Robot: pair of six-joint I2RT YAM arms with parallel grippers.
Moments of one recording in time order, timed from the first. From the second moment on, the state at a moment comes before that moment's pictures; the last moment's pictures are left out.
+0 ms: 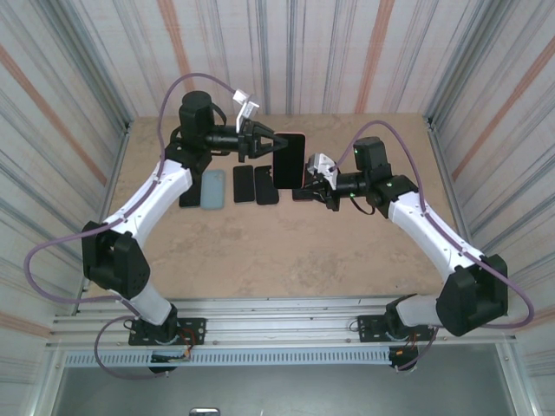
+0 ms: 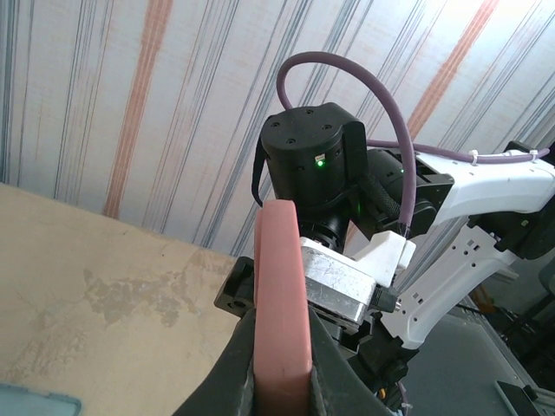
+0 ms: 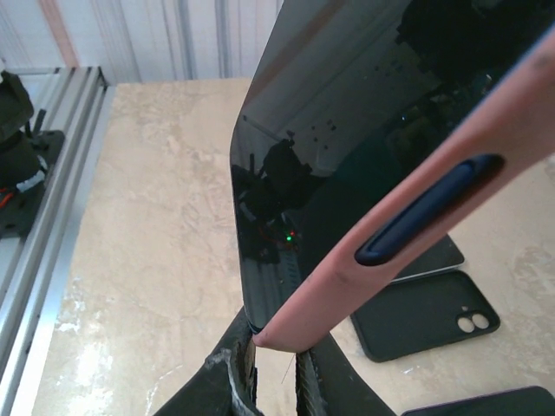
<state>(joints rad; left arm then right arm) -0.41 1.62 1.49 0.09 1.23 -0.33 0.39 1.32 1.08 -0.35 -0.86 -0.58</state>
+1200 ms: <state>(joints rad) -0.45 1.59 1.49 0.08 1.23 -0.40 0.37 1.25 1.01 -0.10 -0.91 -0.40</state>
